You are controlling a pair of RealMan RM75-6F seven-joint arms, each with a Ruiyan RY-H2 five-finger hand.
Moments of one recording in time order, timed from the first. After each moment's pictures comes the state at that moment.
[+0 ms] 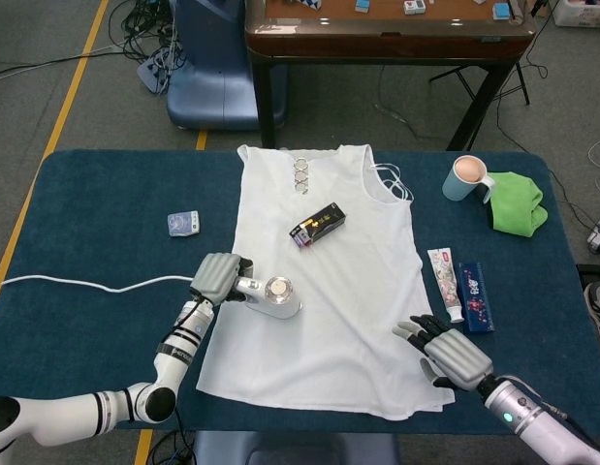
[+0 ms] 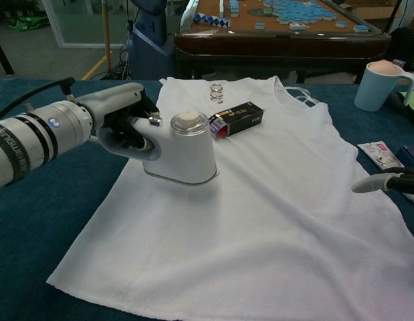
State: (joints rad) left arm -0.81 -1.70 -0.32 -1.46 0.90 1.00 0.37; right arm 0.38 -1.12 -0.10 -1.63 -1.76 1.00 0.10
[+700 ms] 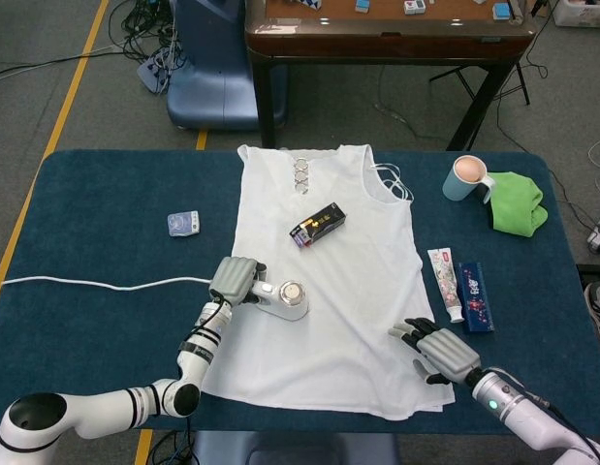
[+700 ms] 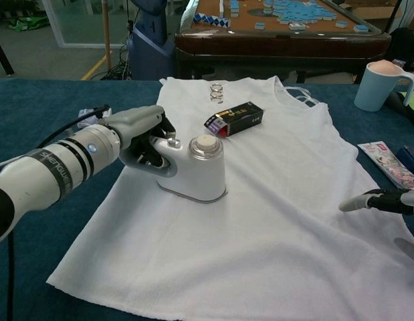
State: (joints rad) left arm -0.87 -1.87 -0.28 -1.22 0.92 0.98 0.37; right arm 0.45 -1.23 -0.13 -1.50 -1.69 0.92 0.19
